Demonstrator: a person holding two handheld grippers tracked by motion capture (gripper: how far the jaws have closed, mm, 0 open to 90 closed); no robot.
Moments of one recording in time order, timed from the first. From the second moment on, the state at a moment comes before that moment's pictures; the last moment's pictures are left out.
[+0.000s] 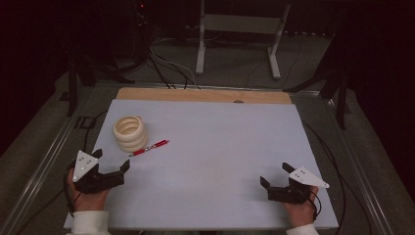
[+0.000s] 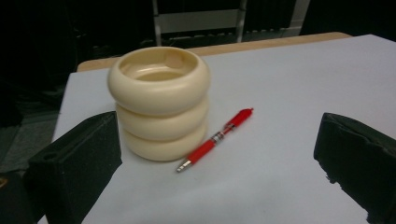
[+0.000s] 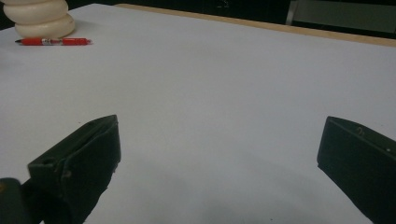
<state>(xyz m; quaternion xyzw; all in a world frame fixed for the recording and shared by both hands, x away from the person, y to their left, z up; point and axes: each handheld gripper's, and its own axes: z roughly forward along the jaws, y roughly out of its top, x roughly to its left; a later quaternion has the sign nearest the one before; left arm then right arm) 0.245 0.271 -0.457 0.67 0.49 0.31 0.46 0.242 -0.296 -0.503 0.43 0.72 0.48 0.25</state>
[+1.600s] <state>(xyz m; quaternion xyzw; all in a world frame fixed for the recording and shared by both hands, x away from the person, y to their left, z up) 0.380 0.282 -0.438 0.70 0.57 0.25 0.36 0.244 -0.293 -0.505 0.43 0.73 0.48 0.24</state>
